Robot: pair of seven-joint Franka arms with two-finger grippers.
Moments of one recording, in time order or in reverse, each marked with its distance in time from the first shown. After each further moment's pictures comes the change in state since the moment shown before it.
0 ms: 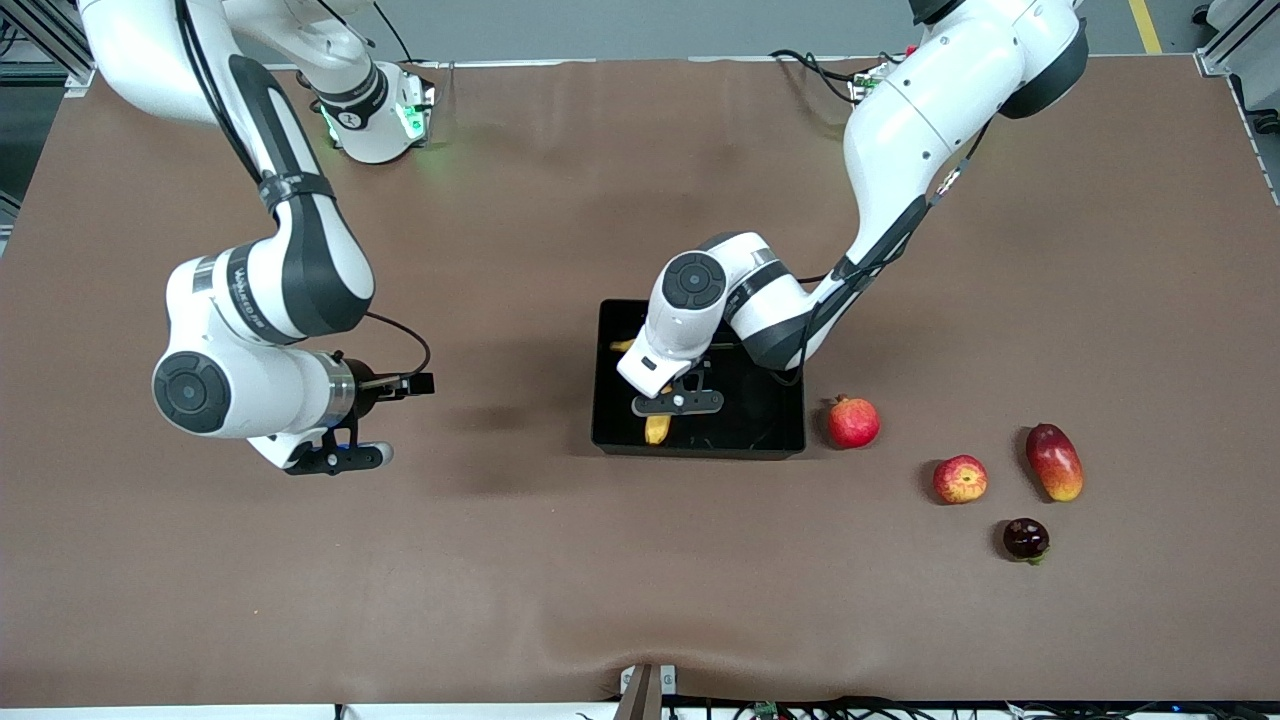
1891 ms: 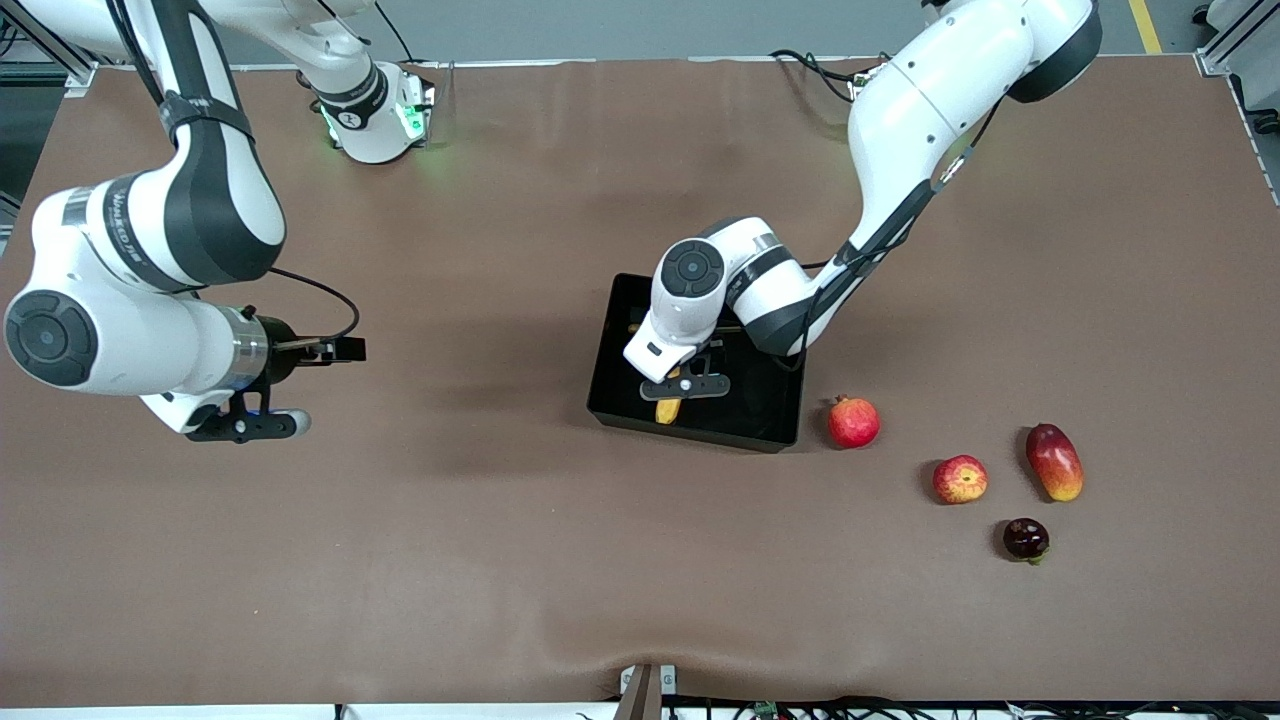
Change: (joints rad) left arm 0.008 -0.030 -0.001 -0.096 -0.003 -0.031 -0.013; right arm -0.068 -0.132 0.011 0.002 -0.057 -0.160 0.016
